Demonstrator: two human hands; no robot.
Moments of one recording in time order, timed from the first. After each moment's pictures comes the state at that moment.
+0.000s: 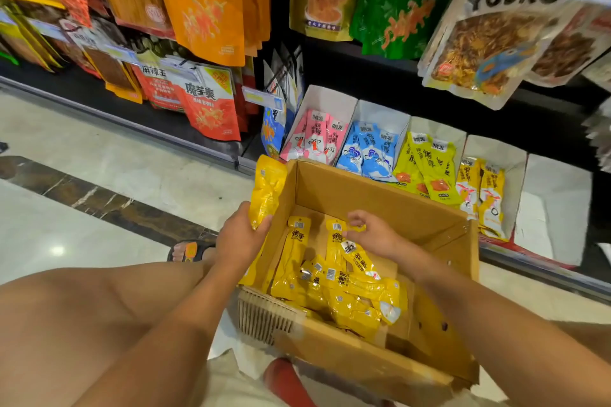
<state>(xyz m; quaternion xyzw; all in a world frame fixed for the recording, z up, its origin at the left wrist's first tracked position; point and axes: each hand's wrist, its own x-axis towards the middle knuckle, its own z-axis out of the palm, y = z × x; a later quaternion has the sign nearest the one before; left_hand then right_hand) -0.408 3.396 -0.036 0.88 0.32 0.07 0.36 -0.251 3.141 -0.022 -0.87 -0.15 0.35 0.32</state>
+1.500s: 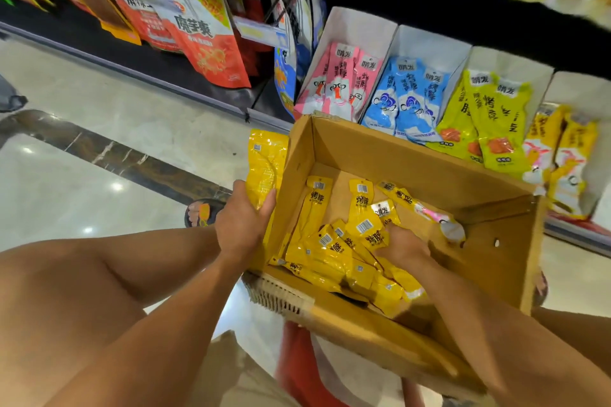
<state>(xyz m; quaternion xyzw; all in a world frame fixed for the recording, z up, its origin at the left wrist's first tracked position) -0.405 3.388 -0.067 0.87 0.43 0.04 0.23 -0.256 3.100 -0.179 -0.90 -0.14 0.40 0.06</state>
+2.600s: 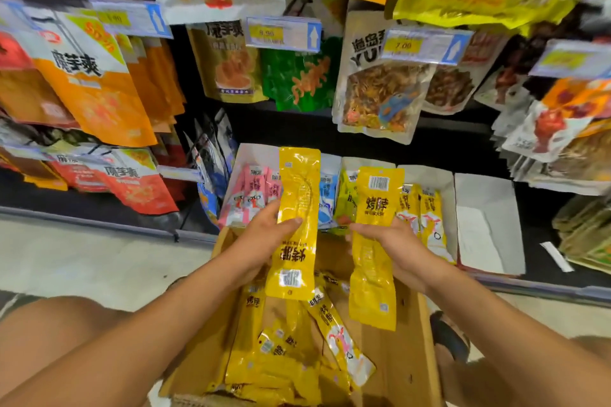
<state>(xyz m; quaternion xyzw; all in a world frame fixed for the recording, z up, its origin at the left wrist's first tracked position) -0.252 3.281 0.108 0.70 0.10 -0.09 0.70 -0.190 3.043 0.109 -0.68 0.03 0.29 0.68</state>
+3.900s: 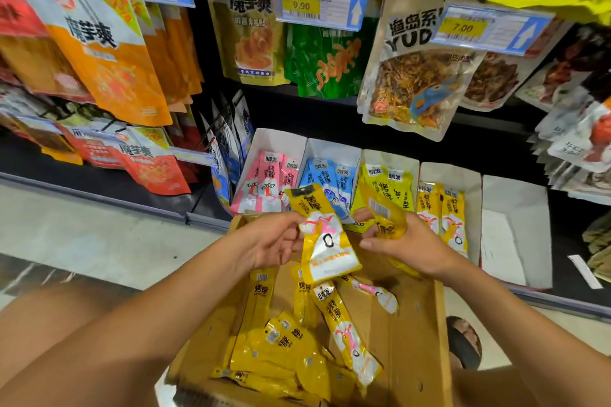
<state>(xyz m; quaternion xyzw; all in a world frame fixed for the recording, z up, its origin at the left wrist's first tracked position) -0.226 3.302 0.088 0.57 0.34 -0.28 0.69 -0.169 3.044 0.104 -0.79 -0.21 0.26 0.52</state>
